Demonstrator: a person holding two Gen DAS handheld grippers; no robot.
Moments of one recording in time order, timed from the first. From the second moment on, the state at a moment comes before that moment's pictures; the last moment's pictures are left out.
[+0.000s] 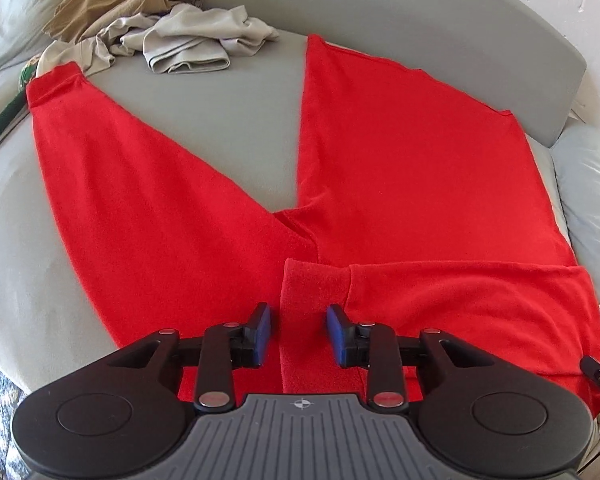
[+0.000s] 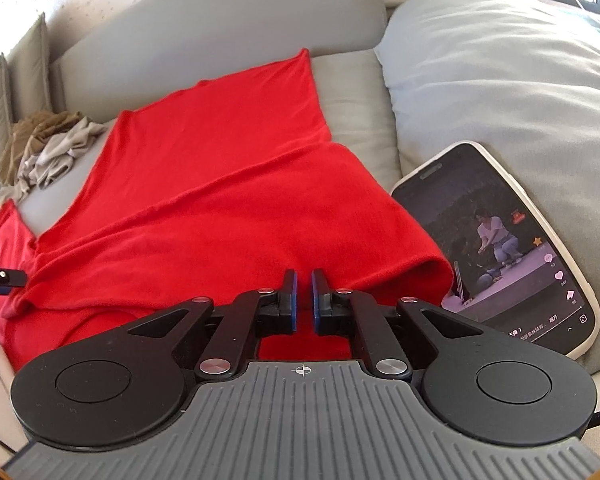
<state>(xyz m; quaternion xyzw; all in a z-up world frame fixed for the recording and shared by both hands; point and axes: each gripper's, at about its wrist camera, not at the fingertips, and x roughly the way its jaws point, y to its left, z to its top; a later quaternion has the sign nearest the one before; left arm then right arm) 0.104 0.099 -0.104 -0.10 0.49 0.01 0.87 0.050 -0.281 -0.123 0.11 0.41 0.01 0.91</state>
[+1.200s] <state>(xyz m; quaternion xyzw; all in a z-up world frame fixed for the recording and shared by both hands) 0.101 0.029 -0.114 0.07 0.50 0.04 0.86 0.065 -0.196 -0.110 -0.05 0.41 0.11 0.90</state>
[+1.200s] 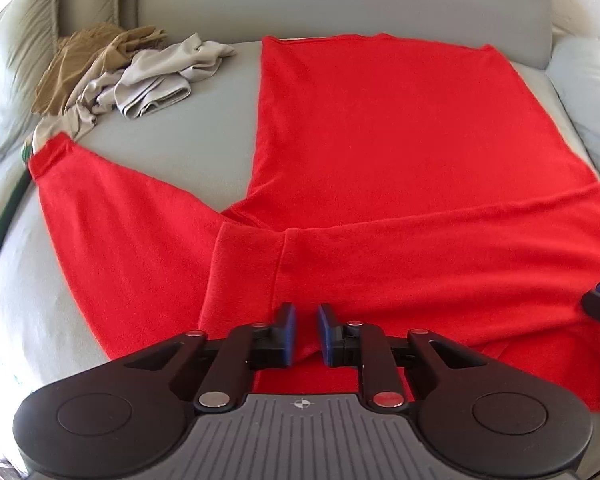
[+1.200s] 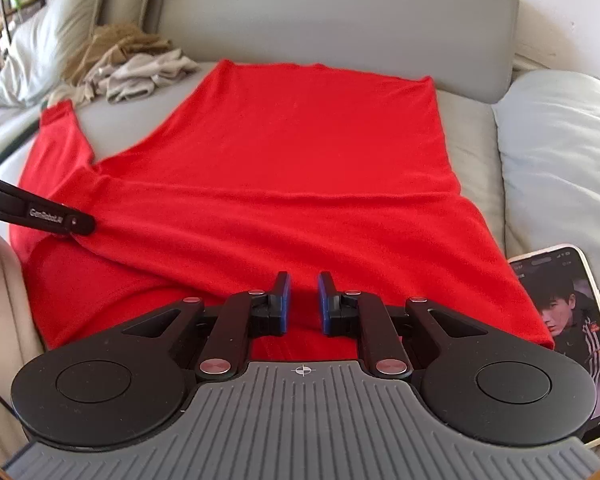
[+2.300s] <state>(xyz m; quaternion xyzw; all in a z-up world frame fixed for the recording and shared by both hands) 0.115 -0.030 -0.128 0.01 0.49 -0.10 0.86 0.182 -0.268 -0.131 0.05 0.43 -0.09 0.90</state>
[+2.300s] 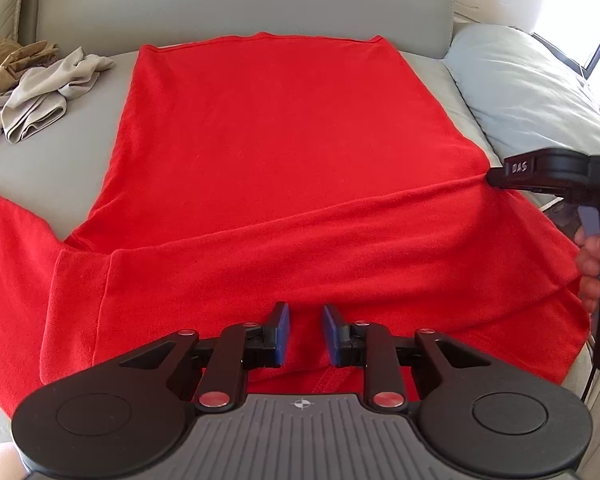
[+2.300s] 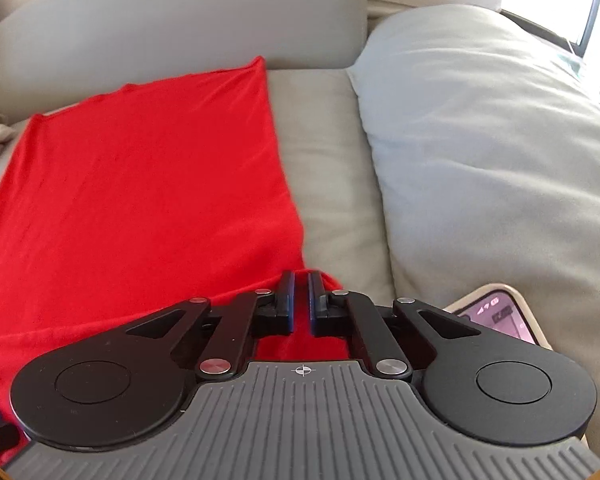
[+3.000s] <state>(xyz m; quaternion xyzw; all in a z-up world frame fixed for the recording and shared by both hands) 0.008 -0.030 -0.095 0.04 0.53 -0.16 0.83 0.003 -0.239 -0.082 0.01 0.55 0.08 0.83</state>
